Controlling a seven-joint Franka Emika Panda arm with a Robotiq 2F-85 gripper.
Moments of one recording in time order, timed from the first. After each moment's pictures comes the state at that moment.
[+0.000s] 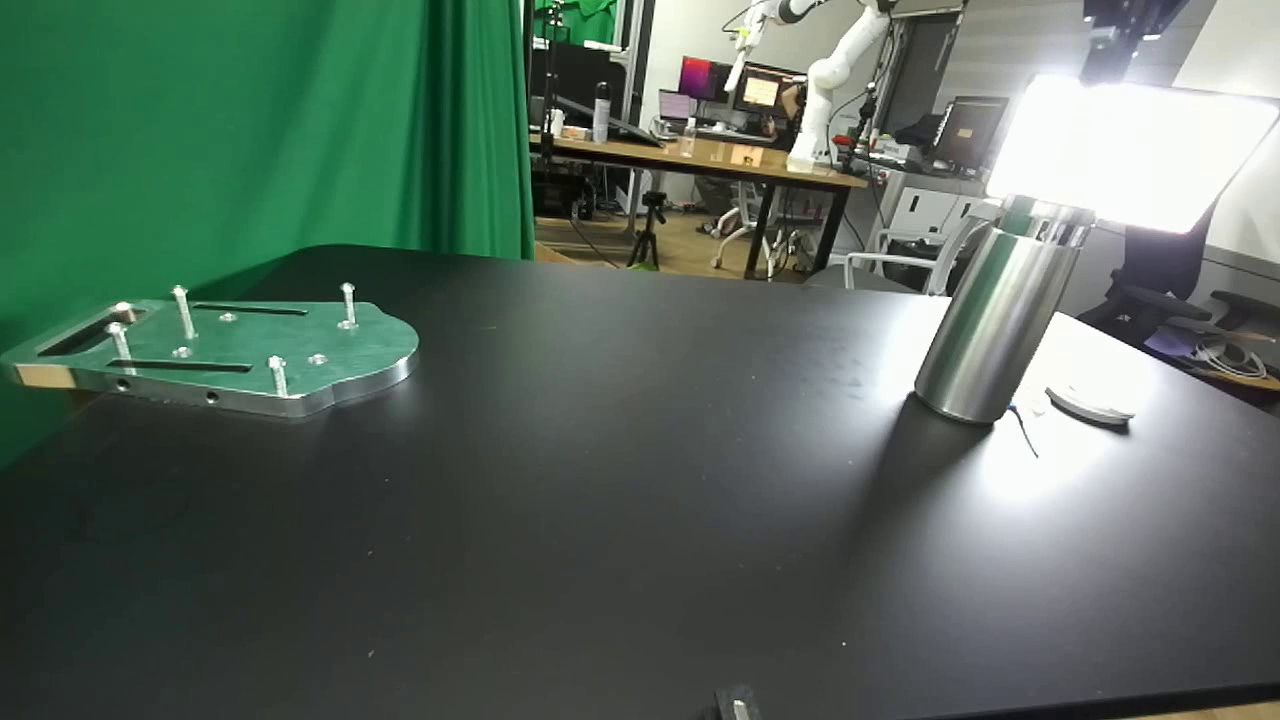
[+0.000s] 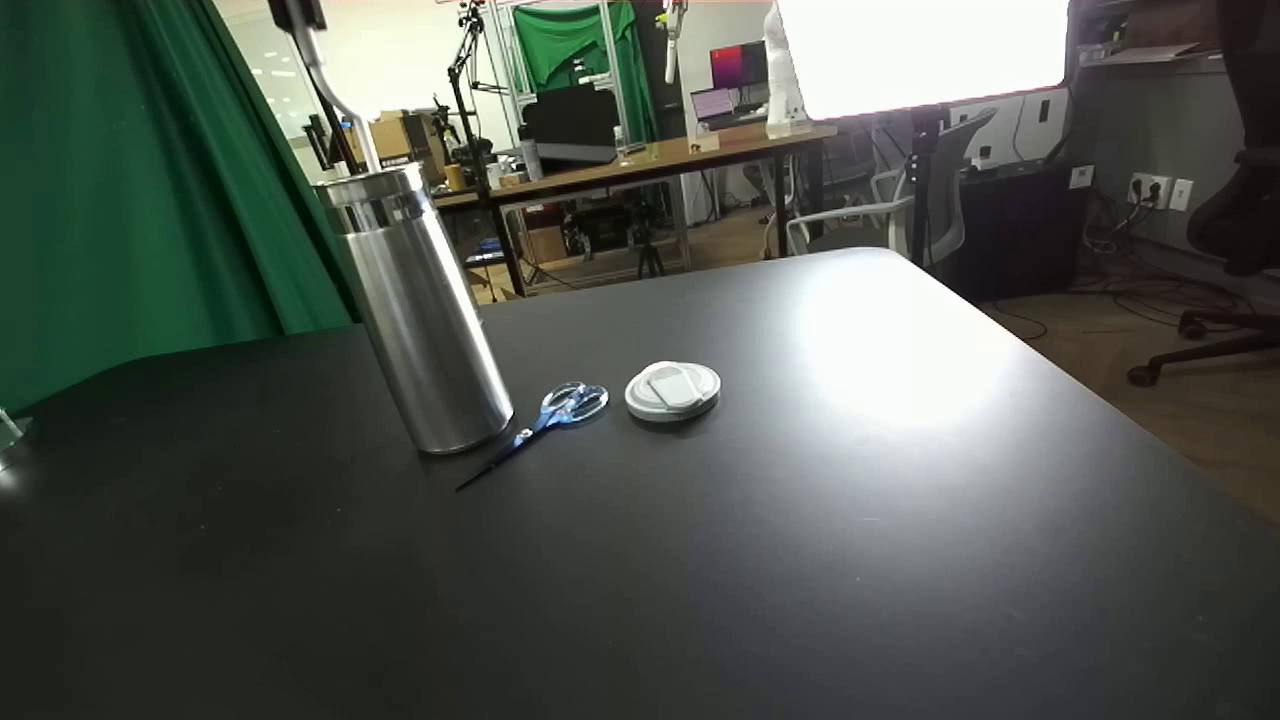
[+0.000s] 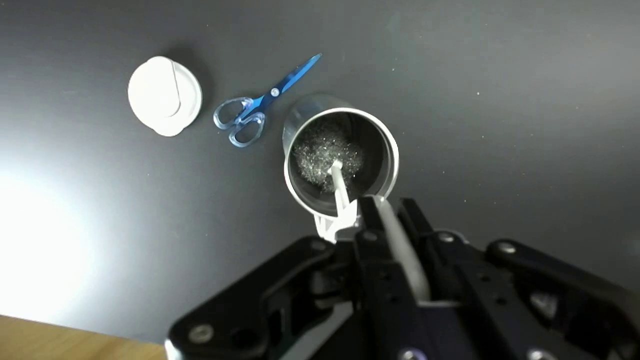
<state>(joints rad) -0.13 -0.01 -0.11 -1.95 0.01 1.85 -0.55</state>
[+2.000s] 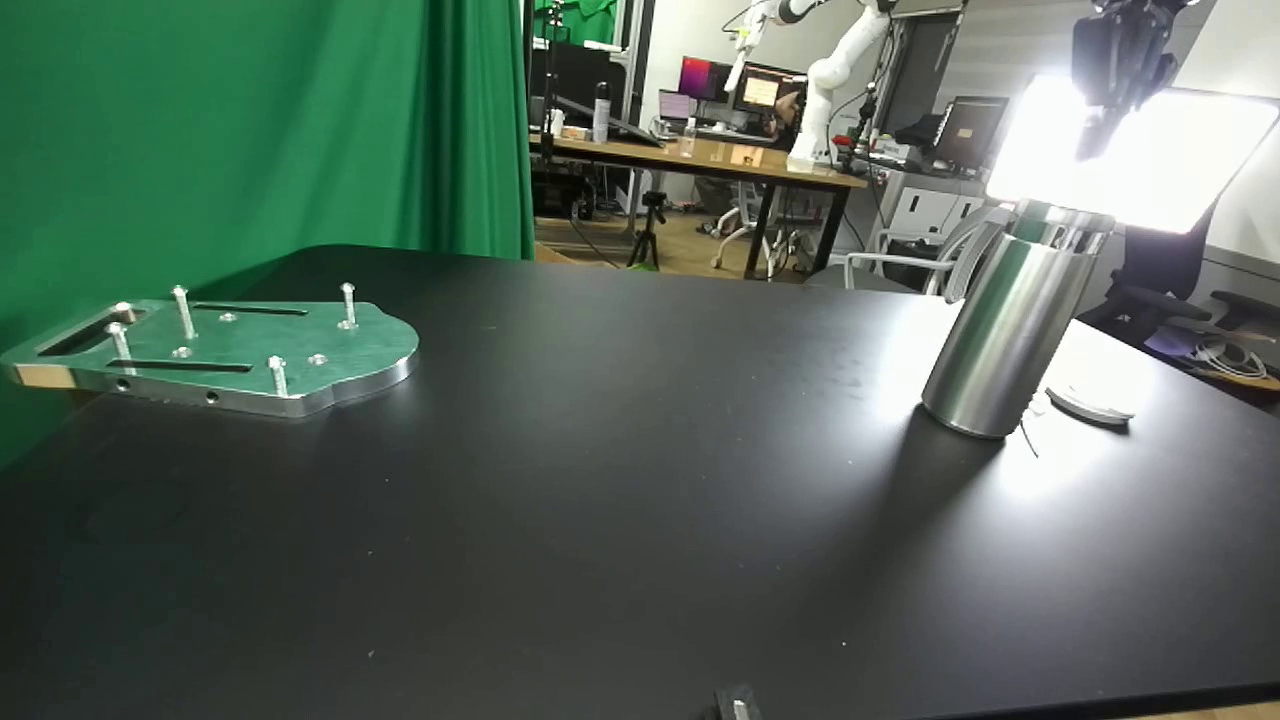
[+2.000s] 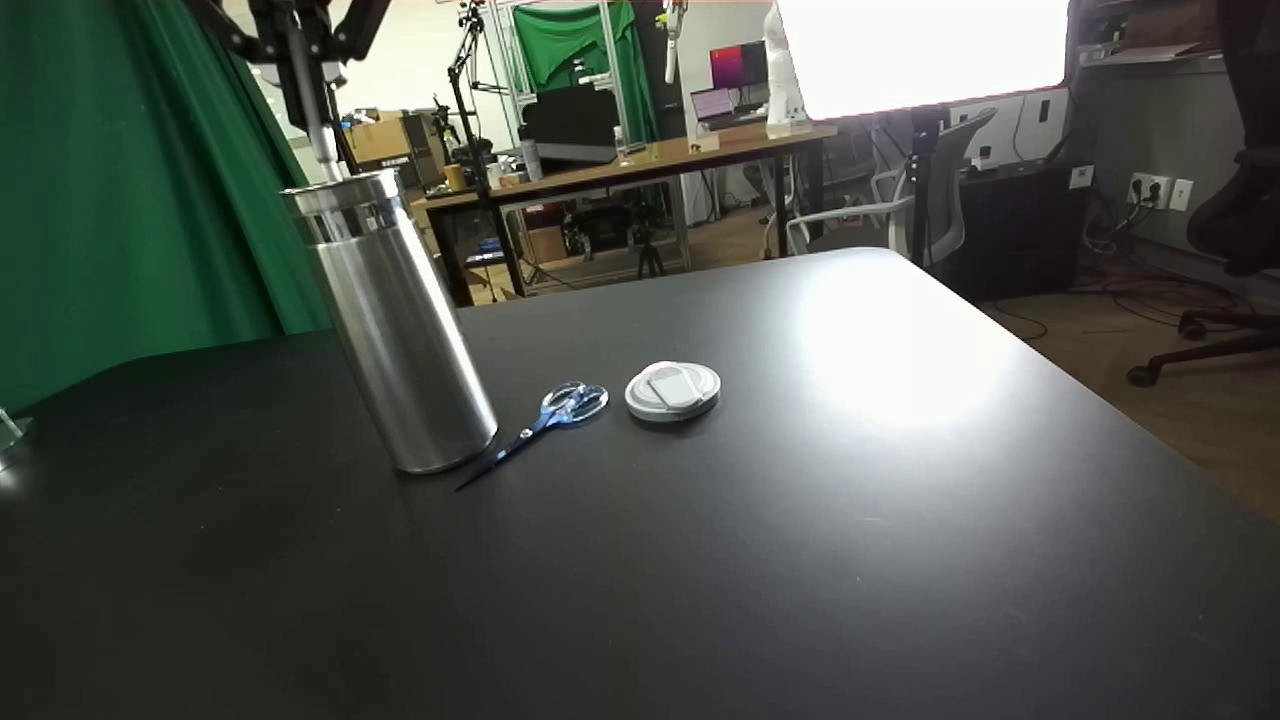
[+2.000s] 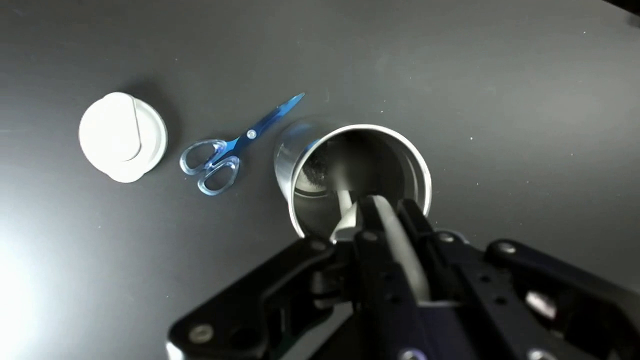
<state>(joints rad) -0.13 0.05 -0.13 -2.02 0.02 1.87 -0.60</state>
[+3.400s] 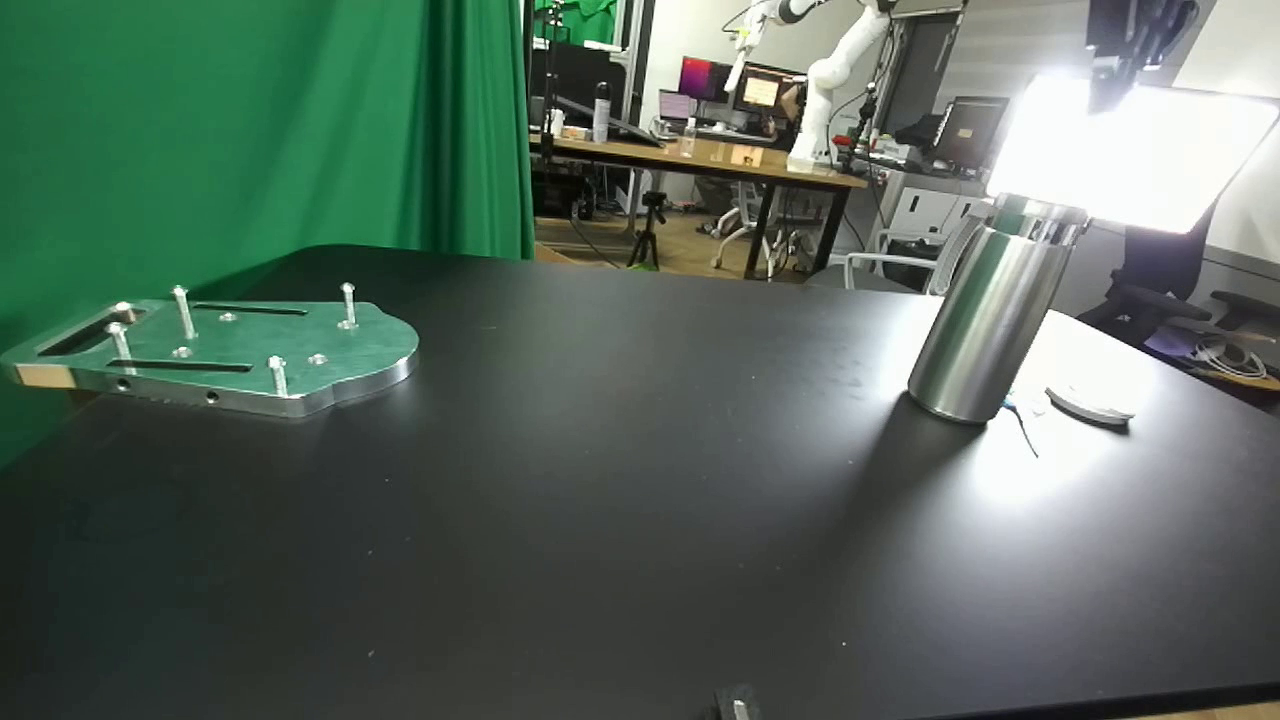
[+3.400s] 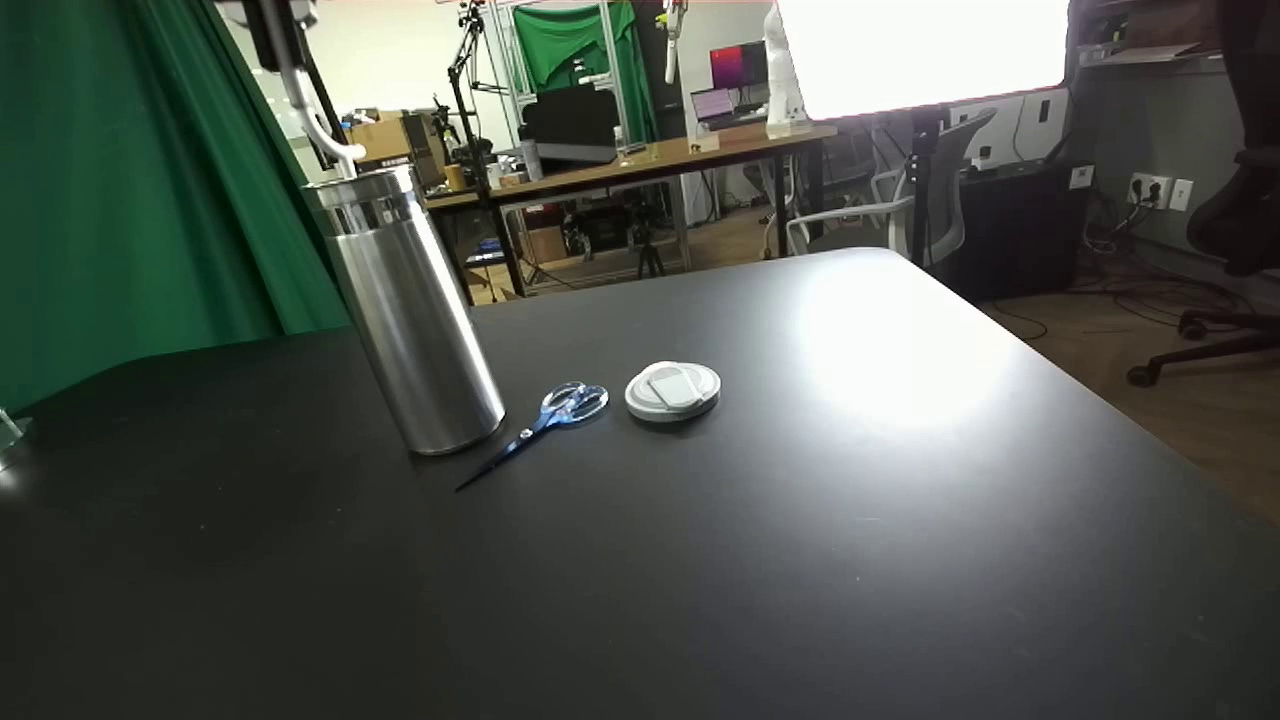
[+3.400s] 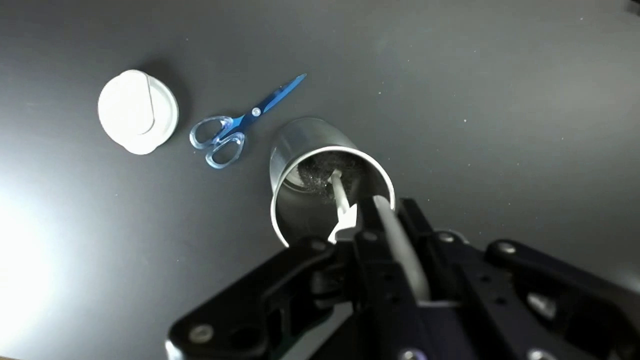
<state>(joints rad) -0.12 -0.02 -0.13 -2.03 0.02 1.87 -0.60</state>
